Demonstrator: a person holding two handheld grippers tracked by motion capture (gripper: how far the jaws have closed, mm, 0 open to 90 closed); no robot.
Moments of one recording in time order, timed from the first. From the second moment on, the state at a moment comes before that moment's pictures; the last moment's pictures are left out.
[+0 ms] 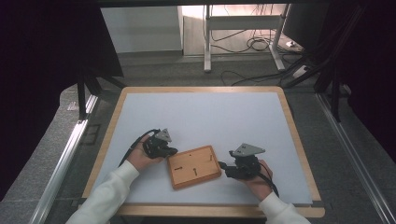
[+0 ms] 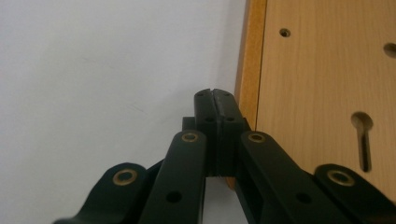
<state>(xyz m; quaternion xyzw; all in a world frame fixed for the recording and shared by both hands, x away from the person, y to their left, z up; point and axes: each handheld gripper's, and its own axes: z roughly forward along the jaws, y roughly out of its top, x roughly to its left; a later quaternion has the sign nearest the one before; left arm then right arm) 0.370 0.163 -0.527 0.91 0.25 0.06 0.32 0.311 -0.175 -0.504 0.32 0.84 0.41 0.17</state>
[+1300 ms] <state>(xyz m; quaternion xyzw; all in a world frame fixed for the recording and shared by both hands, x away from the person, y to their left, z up) 0.312 0.161 -0.525 0.89 0.26 0.06 0.36 0.310 -0.185 -0.507 0.33 0.84 0.40 0.17</state>
